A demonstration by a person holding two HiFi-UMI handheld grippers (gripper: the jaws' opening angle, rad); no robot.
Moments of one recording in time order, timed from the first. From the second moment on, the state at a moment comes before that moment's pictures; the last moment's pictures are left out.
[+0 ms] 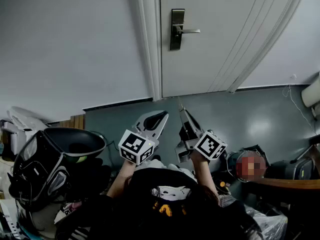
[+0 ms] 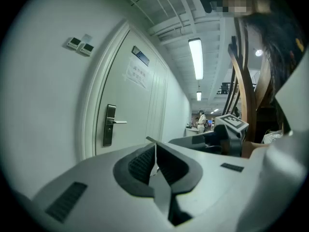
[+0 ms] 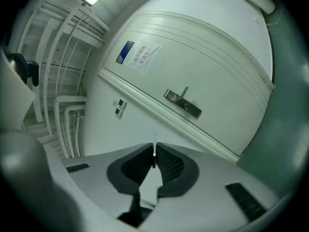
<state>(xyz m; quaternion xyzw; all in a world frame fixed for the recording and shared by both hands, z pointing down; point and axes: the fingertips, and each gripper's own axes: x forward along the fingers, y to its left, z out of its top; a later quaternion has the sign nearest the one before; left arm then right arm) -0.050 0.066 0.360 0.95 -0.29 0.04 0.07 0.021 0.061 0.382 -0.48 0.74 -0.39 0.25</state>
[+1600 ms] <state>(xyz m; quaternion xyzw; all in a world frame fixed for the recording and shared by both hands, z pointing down) -0.085 -0.004 0.398 0.96 -0.24 0.05 0.10 -0.015 0.006 0.413 -0.51 0.71 -0.43 0.25</state>
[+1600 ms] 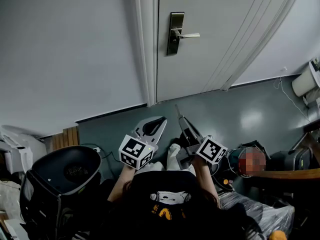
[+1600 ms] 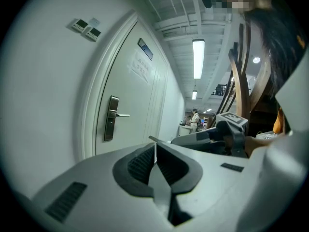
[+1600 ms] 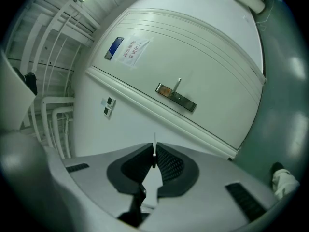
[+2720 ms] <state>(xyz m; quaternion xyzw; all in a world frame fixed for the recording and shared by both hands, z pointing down) 0.021 -0.172 0.403 0.95 -0.29 0.09 0.09 0.104 -0.185 0.431 -0.45 0.71 -0.48 0.27</state>
